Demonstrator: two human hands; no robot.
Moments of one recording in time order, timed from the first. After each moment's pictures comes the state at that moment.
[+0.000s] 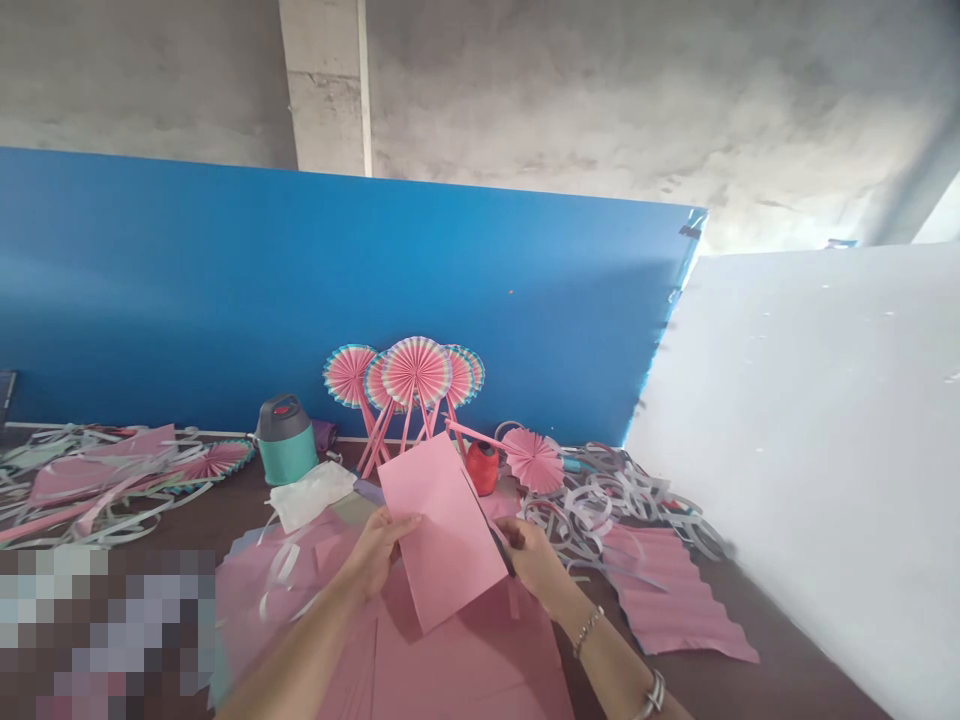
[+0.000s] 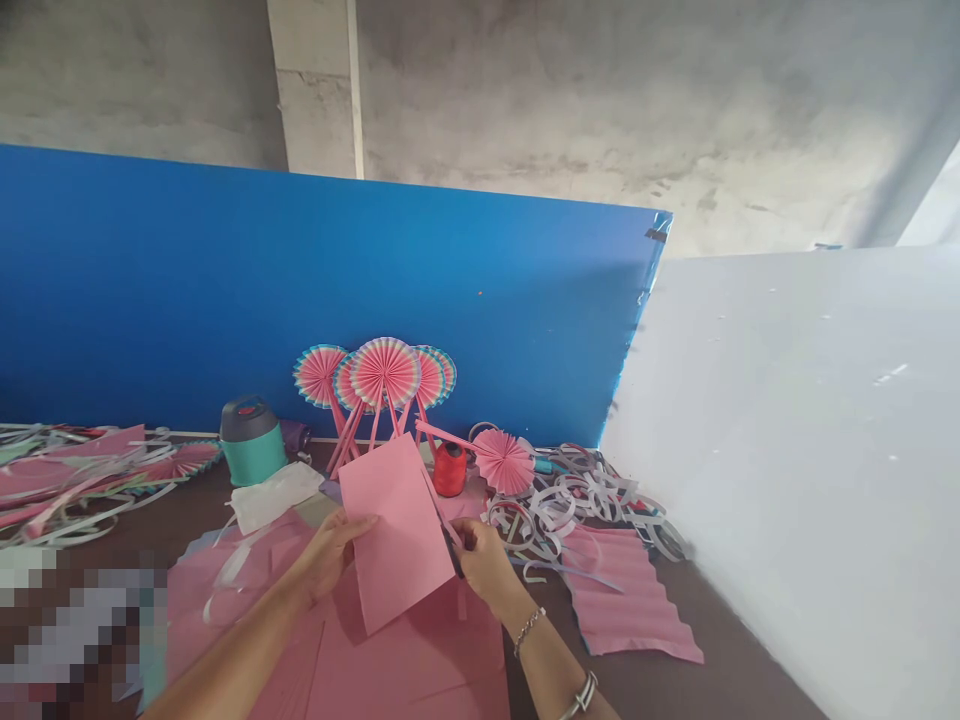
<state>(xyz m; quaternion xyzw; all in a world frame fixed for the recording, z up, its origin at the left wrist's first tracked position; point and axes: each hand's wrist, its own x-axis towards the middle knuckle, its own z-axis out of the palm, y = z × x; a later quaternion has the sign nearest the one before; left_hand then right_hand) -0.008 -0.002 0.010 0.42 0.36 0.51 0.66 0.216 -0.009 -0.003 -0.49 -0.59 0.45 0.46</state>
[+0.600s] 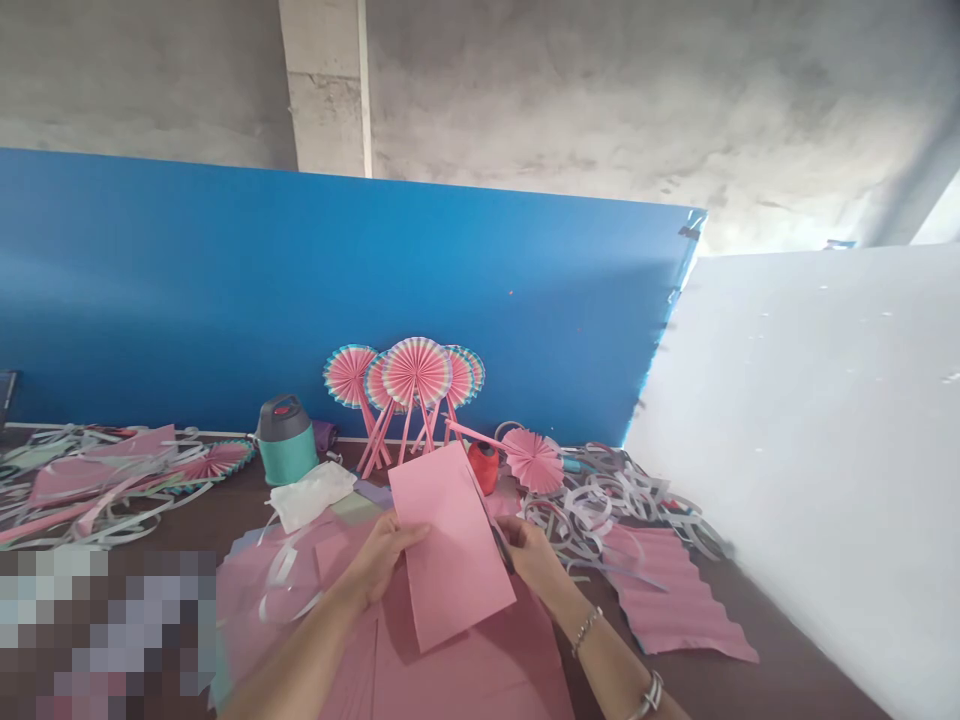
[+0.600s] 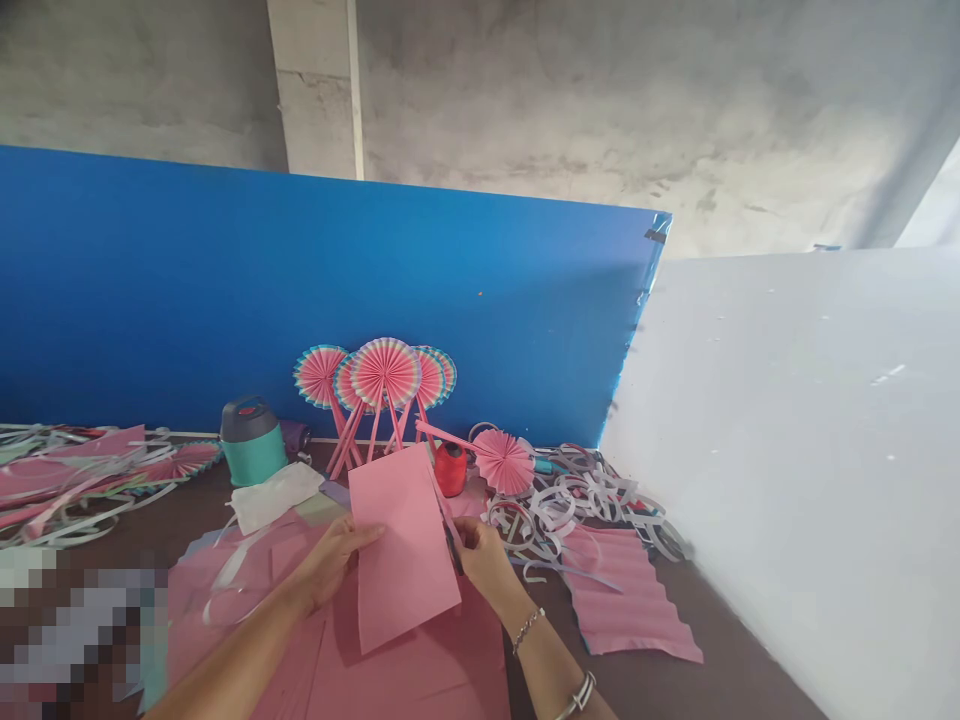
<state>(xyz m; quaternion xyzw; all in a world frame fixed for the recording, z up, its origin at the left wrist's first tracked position) -0.004 -0.007 0.012 0.47 0.33 0.46 0.67 0.222 0.006 -0.024 -0.48 -0.59 0.45 0.48</state>
